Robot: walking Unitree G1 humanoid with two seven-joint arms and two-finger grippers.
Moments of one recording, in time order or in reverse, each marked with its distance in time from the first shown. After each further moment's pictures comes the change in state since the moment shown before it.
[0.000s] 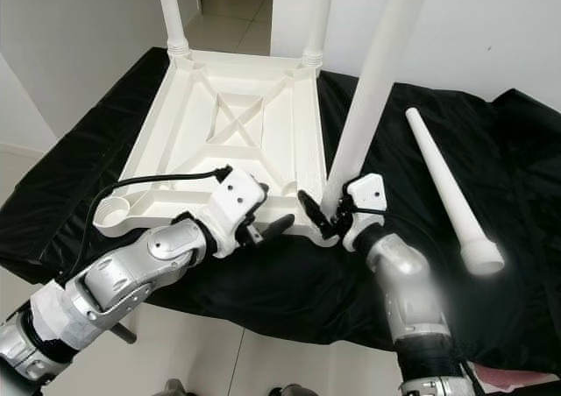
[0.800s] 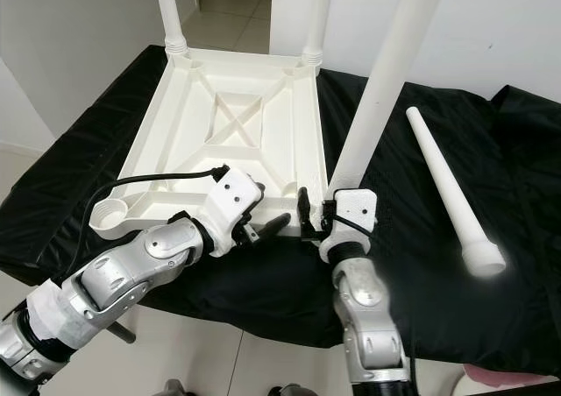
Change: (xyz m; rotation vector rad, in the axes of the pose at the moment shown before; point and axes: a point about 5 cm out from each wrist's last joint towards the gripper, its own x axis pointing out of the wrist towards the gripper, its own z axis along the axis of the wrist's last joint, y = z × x) left arm -0.001 0.002 -0.001 0.000 0.012 0.007; right arm -0.013 0.044 0.011 0.056 -0.031 -0.390
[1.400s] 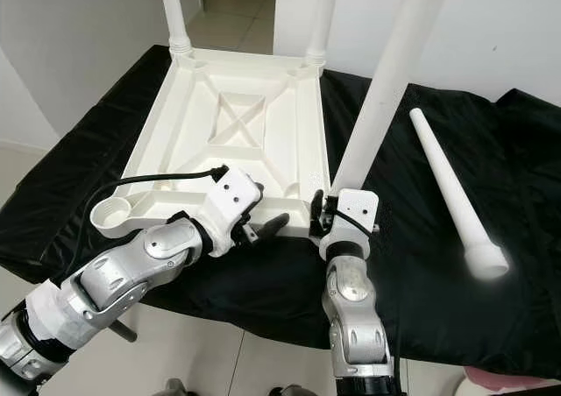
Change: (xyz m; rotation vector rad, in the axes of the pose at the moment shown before) left arm -0.002 0.002 -0.001 0.007 0.008 0.006; right arm 0.001 0.012 -0.007 0.062 0.087 -0.295
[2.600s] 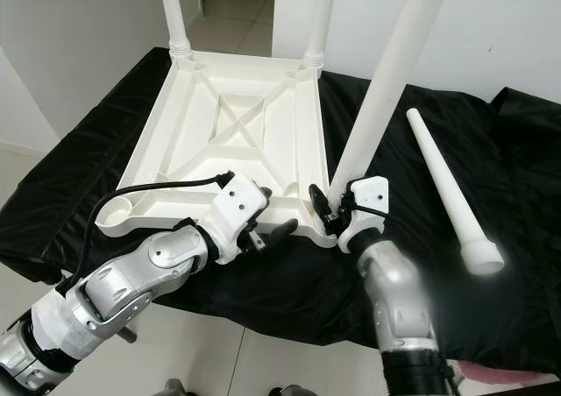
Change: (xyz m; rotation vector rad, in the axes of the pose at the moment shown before) left arm 0.000 -0.011 0.004 -0.016 -0.039 -0.023; right arm 0.023 -0.020 0.006 -0.026 -0.038 0.388
